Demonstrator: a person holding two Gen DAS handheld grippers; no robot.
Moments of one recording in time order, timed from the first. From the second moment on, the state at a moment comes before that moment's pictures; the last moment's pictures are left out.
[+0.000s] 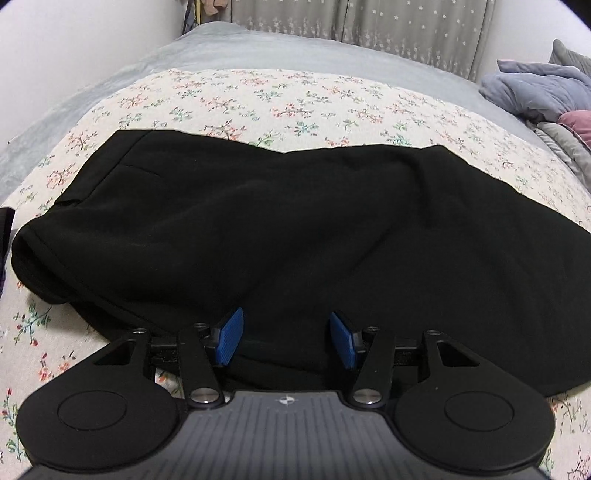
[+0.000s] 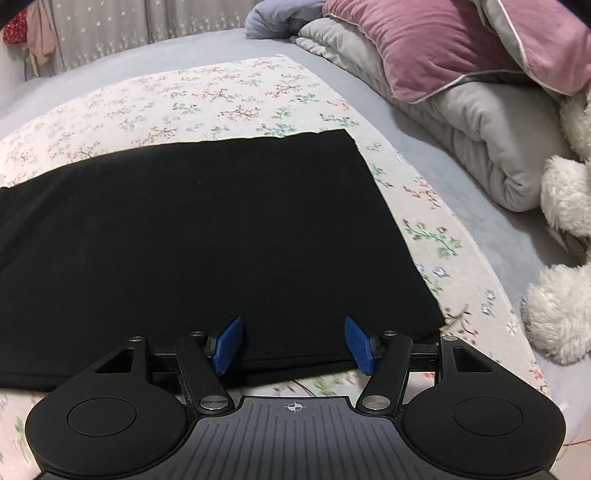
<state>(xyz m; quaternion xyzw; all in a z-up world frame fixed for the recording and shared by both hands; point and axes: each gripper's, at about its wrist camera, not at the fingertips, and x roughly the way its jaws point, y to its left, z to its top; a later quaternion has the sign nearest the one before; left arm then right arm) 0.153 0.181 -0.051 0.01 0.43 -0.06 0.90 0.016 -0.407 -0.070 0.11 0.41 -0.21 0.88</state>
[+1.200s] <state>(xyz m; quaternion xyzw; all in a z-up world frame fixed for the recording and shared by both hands) 0.182 0.046 -0.067 0.07 0.43 -0.14 0.89 0.091 -0.255 -0.063 0.00 0.39 -0.05 0.92</state>
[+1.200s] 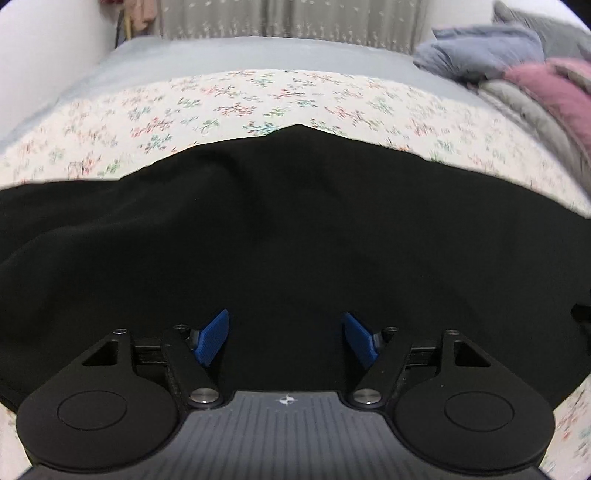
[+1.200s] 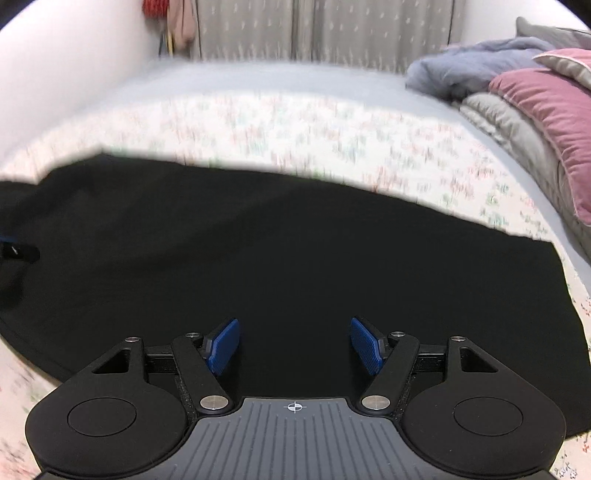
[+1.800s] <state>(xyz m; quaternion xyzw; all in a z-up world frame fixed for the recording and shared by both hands) 0.213 0.059 -0.061 -0.01 0.46 -0.12 0.88 0.120 -0.259 -0.042 0.09 0.37 0.02 0.93</state>
